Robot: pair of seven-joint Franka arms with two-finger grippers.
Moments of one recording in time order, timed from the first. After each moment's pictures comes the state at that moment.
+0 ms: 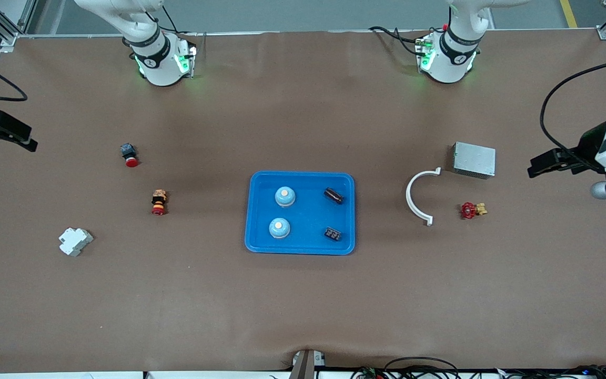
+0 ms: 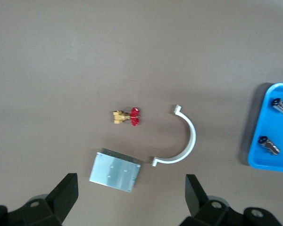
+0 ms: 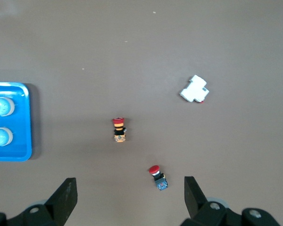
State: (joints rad) left arm -0.02 0.14 -0.02 -1.53 -0.05 1.63 -0.14; right arm -0.03 0.02 -0.01 -1.52 0.02 1.56 -0.04
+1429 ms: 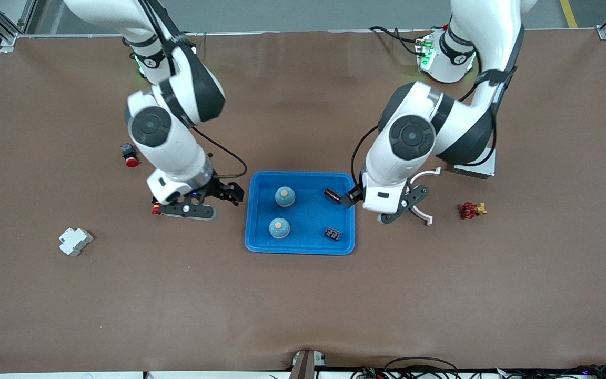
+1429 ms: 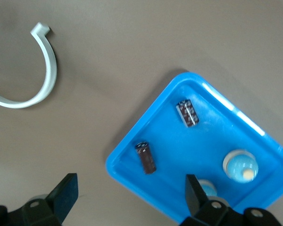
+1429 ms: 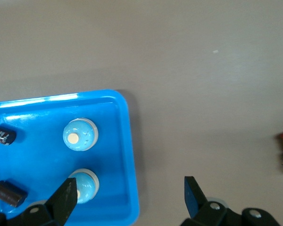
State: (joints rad) left arm -0.53 0.52 -0.03 -1.45 -0.09 1.92 -1.20; right arm 0.49 0.39 0.00 -1.72 0.05 2.20 0.60
